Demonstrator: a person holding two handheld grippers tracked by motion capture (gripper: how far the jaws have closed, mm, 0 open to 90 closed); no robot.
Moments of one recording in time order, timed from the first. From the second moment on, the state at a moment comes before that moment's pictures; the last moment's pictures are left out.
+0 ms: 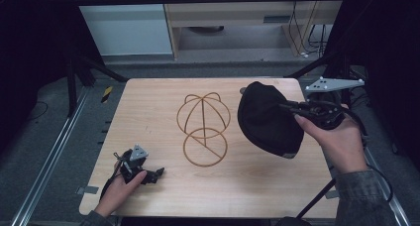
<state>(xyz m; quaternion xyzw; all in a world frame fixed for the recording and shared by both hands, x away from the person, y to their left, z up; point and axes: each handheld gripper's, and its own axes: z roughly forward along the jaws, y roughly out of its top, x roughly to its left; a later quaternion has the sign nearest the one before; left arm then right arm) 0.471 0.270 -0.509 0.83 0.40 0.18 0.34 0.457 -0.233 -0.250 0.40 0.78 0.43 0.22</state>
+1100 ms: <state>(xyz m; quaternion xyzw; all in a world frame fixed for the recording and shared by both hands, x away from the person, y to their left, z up) 0.471 0.270 -0.509 0.83 0.40 0.18 0.34 0.466 -0.186 -0.199 0.35 0.79 0.46 0.22</state>
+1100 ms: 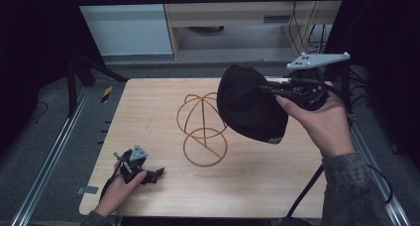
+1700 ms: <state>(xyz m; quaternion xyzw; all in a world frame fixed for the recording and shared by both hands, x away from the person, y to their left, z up) 0.471 0.270 -0.509 0.83 0.40 0.18 0.34 0.491 -0.132 -0.187 0.32 0.81 0.45 0.21</state>
